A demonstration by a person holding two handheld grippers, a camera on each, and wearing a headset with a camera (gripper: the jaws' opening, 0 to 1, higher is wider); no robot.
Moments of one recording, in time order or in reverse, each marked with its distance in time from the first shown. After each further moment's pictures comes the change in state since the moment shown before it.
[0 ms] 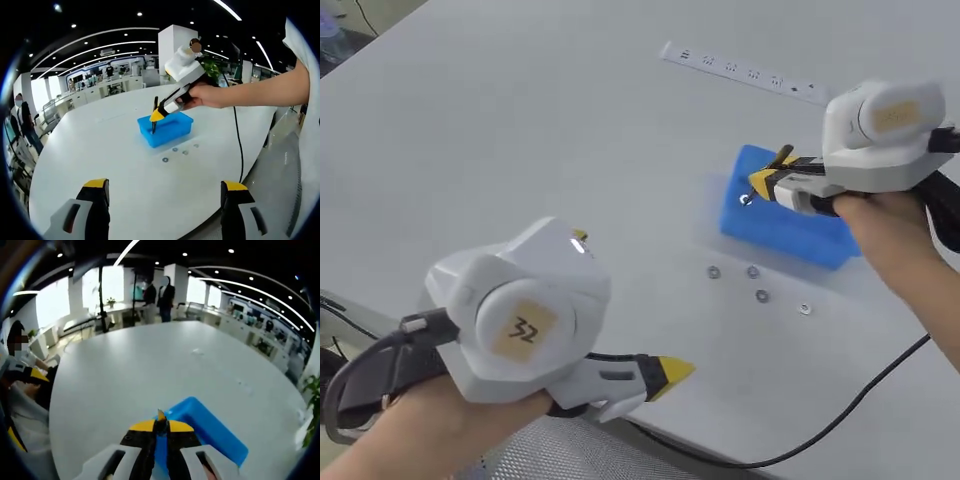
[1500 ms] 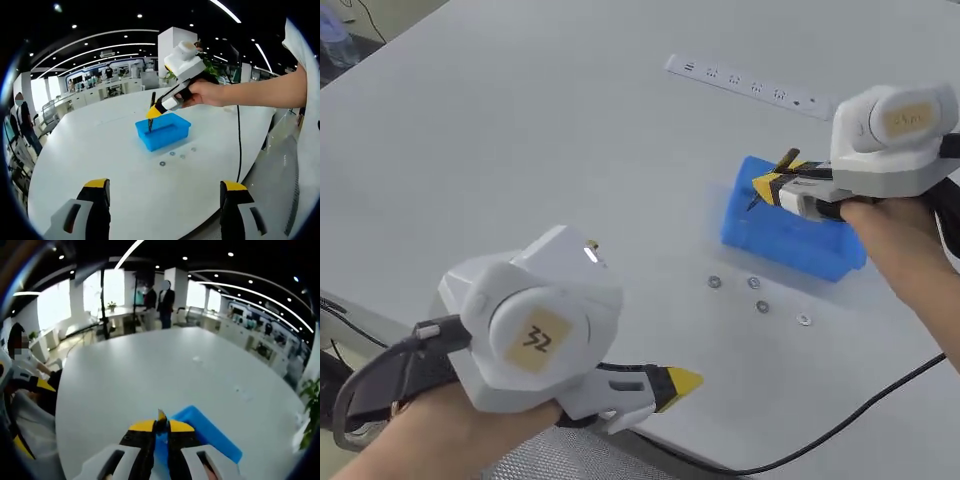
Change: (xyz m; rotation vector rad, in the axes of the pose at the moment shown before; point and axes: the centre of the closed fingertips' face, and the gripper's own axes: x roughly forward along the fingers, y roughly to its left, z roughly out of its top) left arm -0.003 -0.006 0.008 -0.005 -0.027 -0.010; right arm -0.027 0.013 0.024 -0.024 -0.054 0.016
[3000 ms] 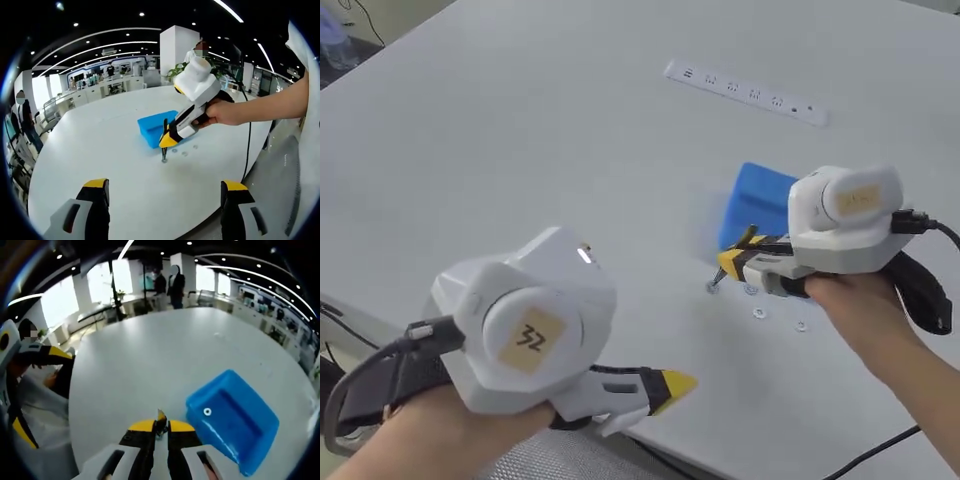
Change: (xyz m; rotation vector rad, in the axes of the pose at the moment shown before) left arm 0.001 0.004 -0.008 -0.008 0.025 0.012; right arm 0.016 0.061 -0.066 0.029 0.139 0.121
